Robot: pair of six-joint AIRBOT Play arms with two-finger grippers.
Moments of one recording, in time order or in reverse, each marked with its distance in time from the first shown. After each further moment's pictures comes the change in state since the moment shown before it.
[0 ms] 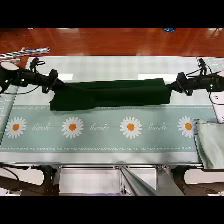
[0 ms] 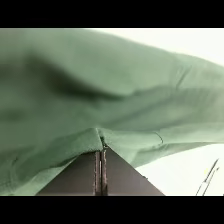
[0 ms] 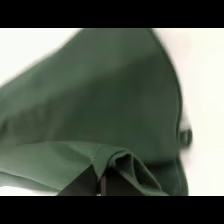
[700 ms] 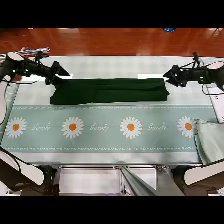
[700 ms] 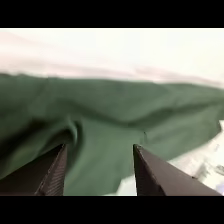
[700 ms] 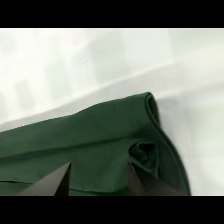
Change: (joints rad) left arm 0.016 -0.242 0.348 -0.003 -0.135 -0.079; right arm 0.031 -0.192 0.207 0.034 -0.080 0.003
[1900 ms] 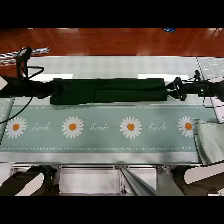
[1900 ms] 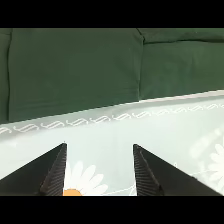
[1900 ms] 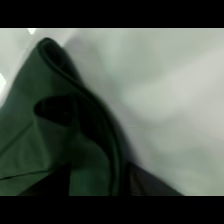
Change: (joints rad) left arm -0.253 0.898 -0.709 0.389 0.296 0.066; right arm -0.045 0.009 -0.213 0.068 -0.021 0.058
